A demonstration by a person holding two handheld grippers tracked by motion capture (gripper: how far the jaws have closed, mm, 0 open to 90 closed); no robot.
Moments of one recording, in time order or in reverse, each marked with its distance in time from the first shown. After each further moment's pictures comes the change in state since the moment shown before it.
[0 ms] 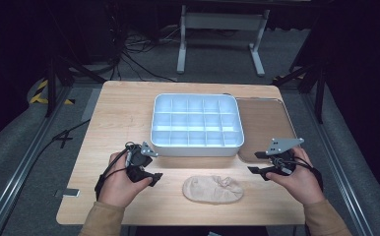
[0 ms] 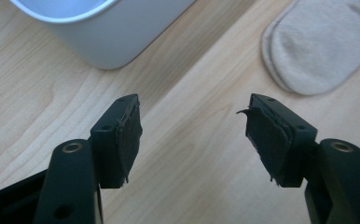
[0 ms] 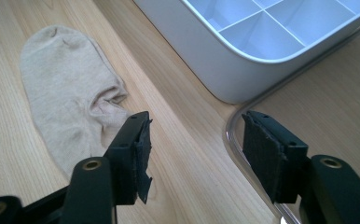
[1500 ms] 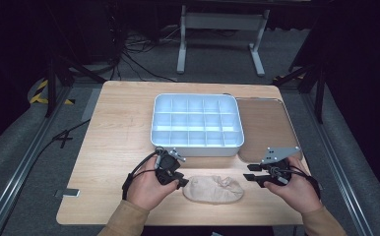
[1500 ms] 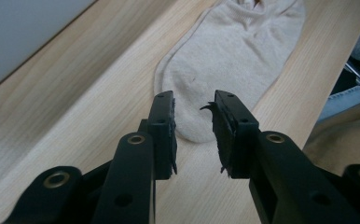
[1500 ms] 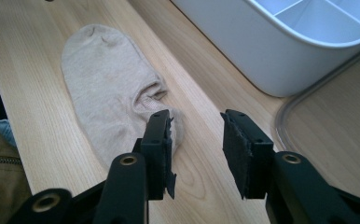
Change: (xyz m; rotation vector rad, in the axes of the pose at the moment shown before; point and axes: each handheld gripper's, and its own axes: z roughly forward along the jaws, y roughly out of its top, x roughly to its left) left arm -0.044 0.031 0.051 0.016 -0.220 -0.049; right arm 0.025 -0.007 0.008 -0.003 0.074 0.046
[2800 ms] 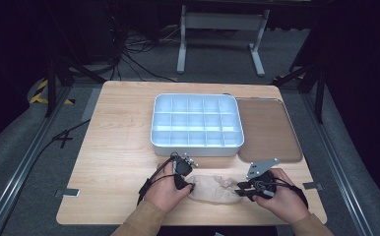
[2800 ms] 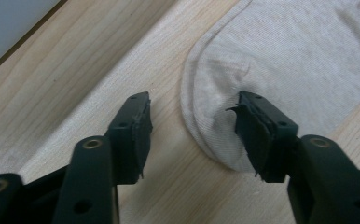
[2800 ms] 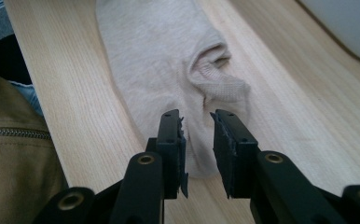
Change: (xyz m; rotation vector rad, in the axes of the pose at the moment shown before) left arm -0.007 0.008 0.051 0.095 0.167 0.009; right arm 0.032 -0.009 0.033 0.143 0.079 -0.025
